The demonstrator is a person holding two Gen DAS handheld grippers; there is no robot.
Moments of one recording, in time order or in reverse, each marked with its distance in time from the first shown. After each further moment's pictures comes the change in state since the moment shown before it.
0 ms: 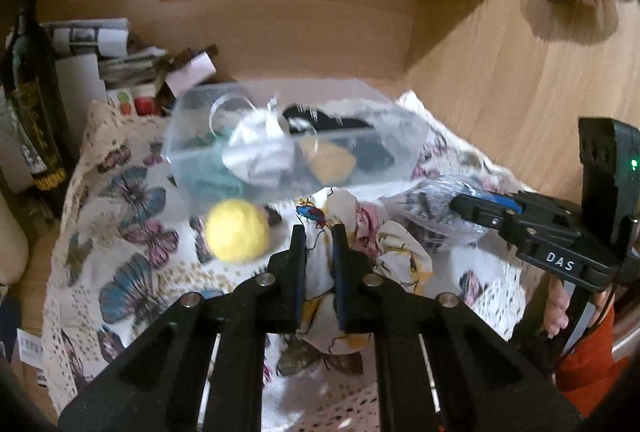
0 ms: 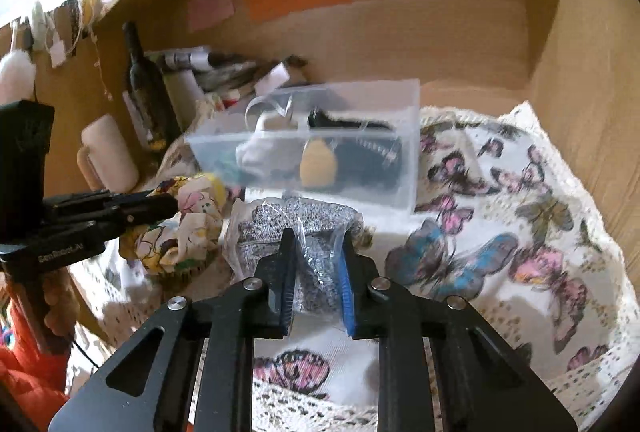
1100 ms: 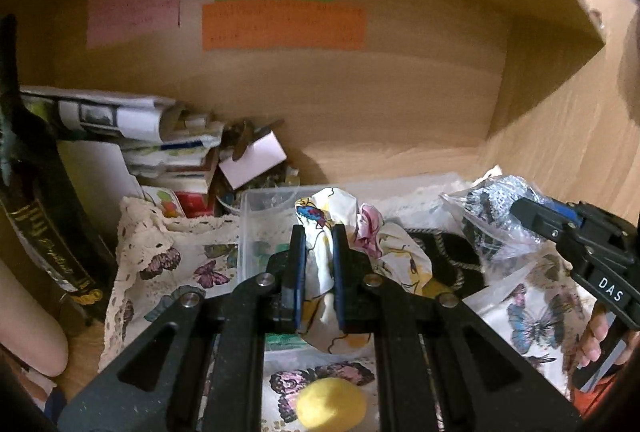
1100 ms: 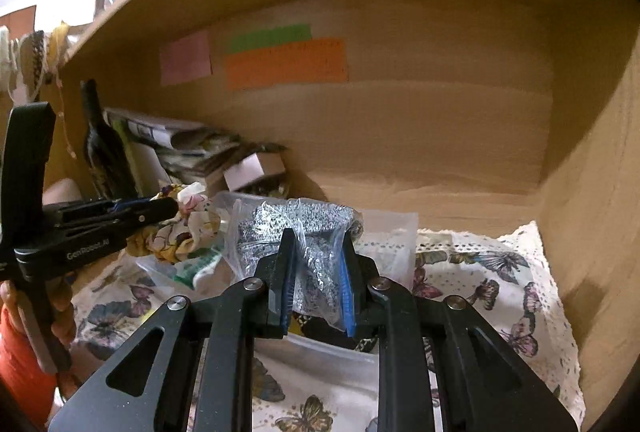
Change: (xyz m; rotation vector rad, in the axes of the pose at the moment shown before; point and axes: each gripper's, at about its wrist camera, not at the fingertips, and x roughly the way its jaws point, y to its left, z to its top) left arm 0.058 0.058 0.102 -0.049 -0.067 0.202; right arm 0.062 -0.001 0.099 -0.100 -0.076 -0.062
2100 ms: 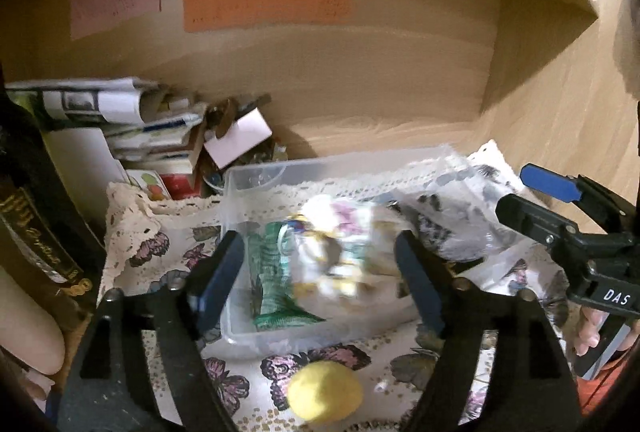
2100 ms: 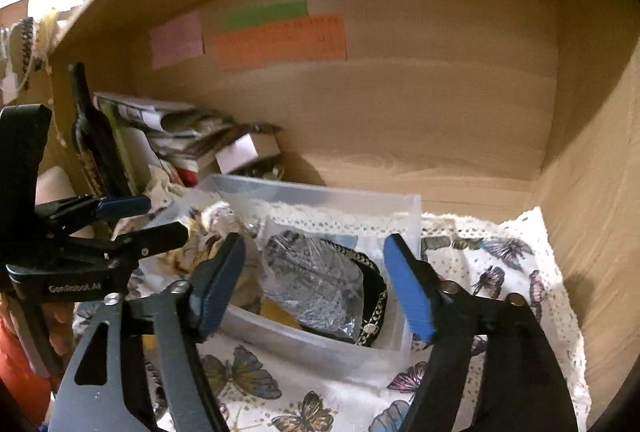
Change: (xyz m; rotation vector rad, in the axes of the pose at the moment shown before) left arm -0.002 -0.011 -0.007 0.041 0.039 -0.026; right arm -0.004 0.002 -0.006 0.005 -0.003 0.002
